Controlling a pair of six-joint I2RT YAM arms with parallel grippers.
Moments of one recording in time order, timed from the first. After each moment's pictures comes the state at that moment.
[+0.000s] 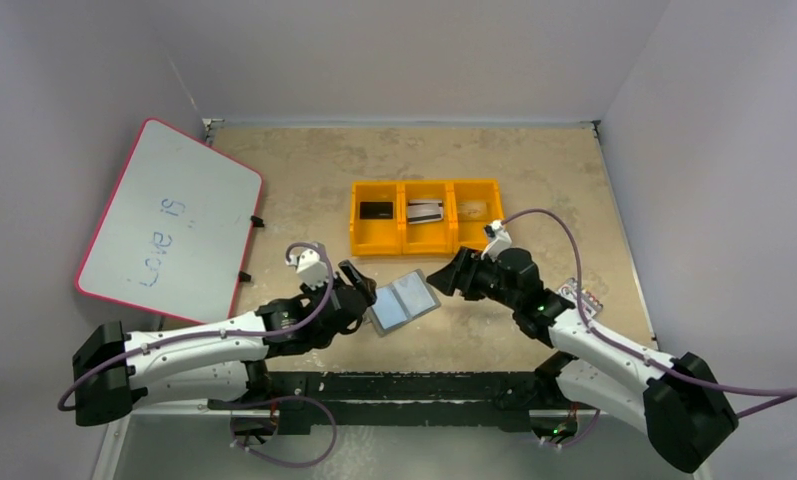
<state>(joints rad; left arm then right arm) -1.16 1.00 0.57 -0.36 -0.79 -1.35 0.60 0.96 0.35 0.16 -0.18 0.81</state>
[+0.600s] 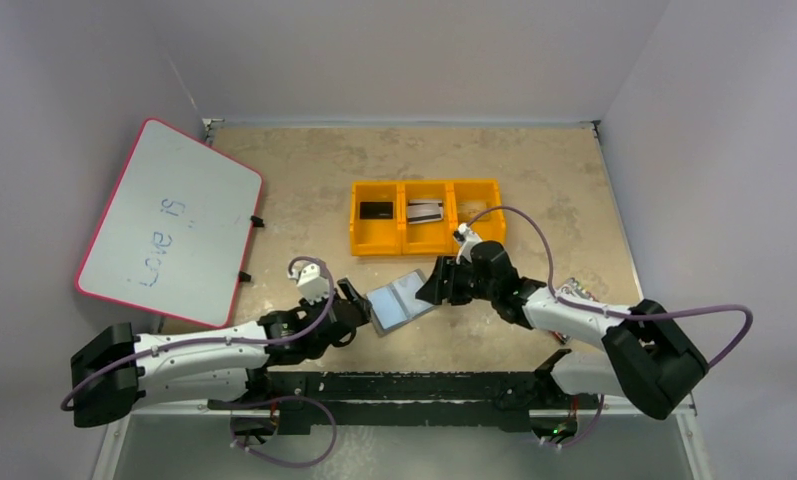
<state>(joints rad) -1.16 0.96 0.41 -0.32 -0.68 -1.36 0.64 1.26 0.43 0.19 -0.28 0.70</state>
